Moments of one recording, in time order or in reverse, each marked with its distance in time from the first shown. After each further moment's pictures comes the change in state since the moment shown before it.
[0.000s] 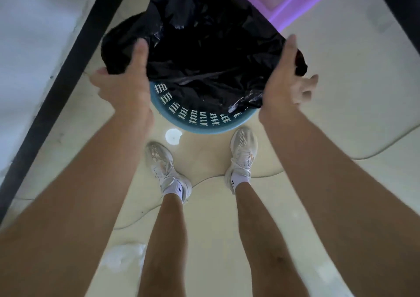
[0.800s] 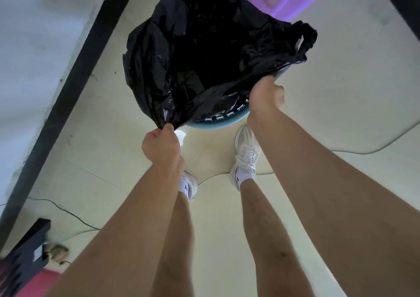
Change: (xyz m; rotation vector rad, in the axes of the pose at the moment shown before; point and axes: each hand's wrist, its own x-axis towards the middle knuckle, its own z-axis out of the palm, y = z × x) left_hand -0.040 -0.101 -0.029 0.068 0.118 -0.259; right_hand -0.020 0.034 0.003 -0.136 -0.200 0.014
